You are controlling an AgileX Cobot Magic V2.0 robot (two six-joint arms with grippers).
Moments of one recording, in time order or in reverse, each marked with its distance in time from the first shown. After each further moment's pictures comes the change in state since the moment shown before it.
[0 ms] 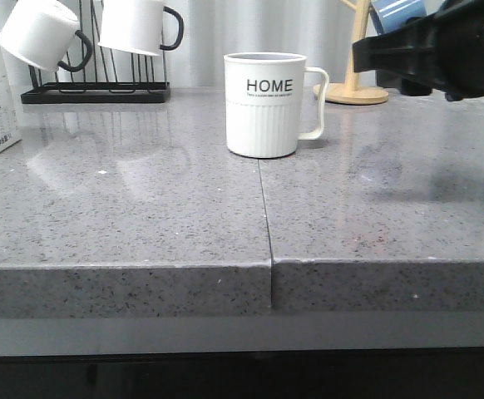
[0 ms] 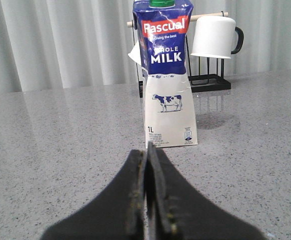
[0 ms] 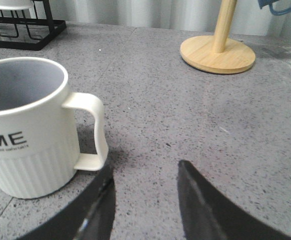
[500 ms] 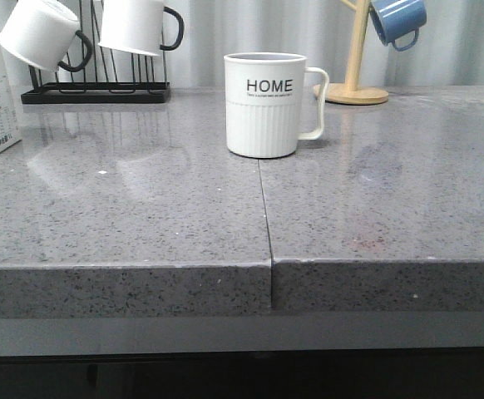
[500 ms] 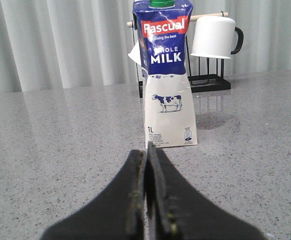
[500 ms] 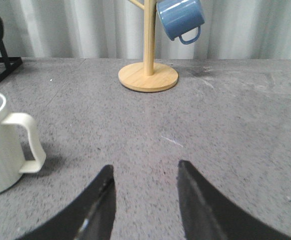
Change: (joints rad) left arm 0.000 0.000 0.000 0.000 0.000 0.000; right arm -0.198 -0.403 0.185 0.012 0.150 -0.054
